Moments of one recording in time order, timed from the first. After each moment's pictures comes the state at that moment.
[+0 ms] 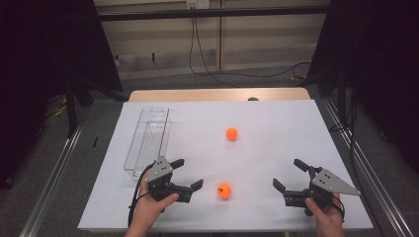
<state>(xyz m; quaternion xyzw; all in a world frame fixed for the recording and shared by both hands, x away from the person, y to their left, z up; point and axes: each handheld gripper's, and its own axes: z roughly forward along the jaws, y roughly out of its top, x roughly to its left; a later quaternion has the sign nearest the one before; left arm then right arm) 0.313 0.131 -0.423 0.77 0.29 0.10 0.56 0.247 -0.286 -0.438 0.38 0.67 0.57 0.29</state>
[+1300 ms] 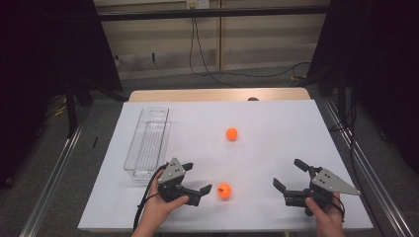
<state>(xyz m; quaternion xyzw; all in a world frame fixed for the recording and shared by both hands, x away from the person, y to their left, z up) 0.312 0.108 -0.431 0.81 0.27 0.09 0.52 0.247 -0.287 -0.439 0.39 0.67 0.57 0.29</state>
